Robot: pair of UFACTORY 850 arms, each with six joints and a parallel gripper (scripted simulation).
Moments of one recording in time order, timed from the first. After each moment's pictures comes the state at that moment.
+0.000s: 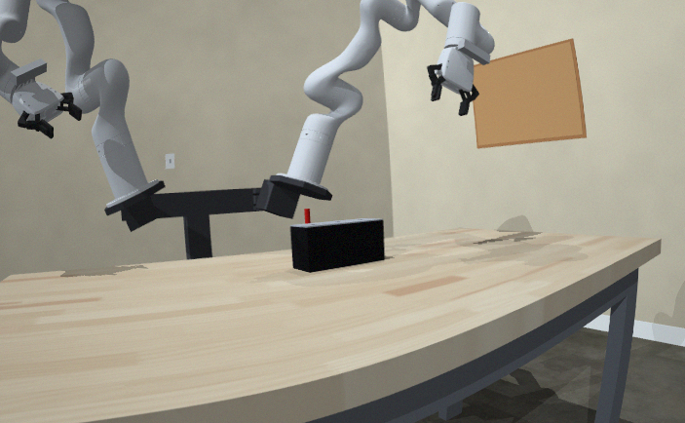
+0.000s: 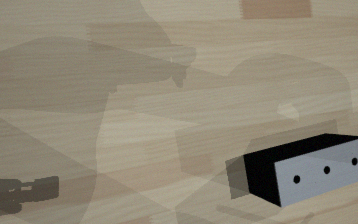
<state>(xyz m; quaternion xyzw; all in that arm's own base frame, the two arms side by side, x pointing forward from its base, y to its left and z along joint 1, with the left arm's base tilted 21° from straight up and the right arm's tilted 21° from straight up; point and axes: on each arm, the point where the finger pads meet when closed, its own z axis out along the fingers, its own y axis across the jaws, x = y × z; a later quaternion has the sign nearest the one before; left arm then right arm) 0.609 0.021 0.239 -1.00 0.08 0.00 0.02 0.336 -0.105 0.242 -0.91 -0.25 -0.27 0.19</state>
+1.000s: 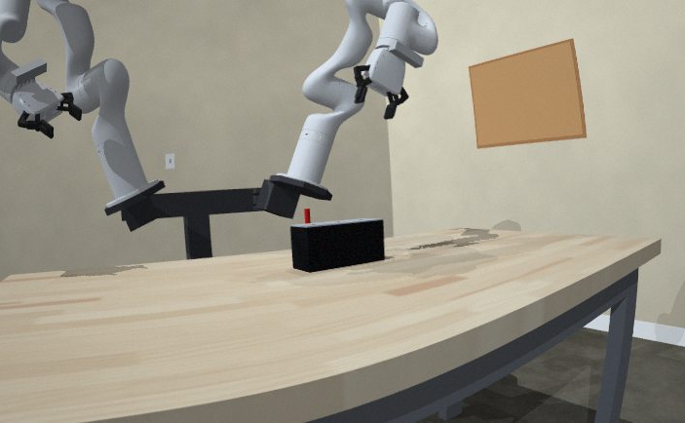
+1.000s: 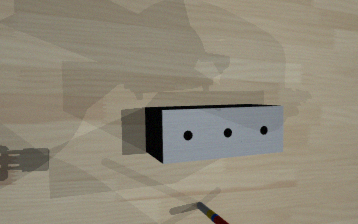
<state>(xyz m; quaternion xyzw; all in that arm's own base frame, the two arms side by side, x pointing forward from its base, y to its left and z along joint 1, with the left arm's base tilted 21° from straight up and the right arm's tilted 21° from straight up) 0.517 -0.131 0.165 -1.00 0.00 0.00 0.00 0.336 -0.105 0.242 -0.91 -0.25 -0.27 0.19</state>
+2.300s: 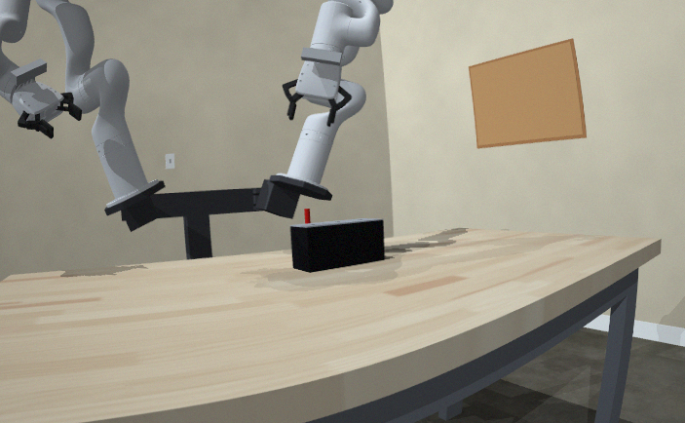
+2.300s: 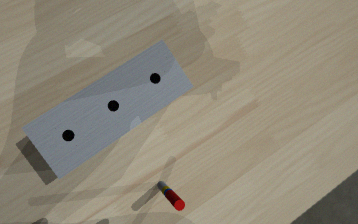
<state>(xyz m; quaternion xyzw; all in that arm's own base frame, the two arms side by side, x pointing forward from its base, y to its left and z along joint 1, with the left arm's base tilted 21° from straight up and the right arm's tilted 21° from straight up) 0.445 -0.247 0.092 -0.96 0.28 0.04 0.06 0.336 -0.105 0.242 -0.91 -0.25 -0.27 0.19</state>
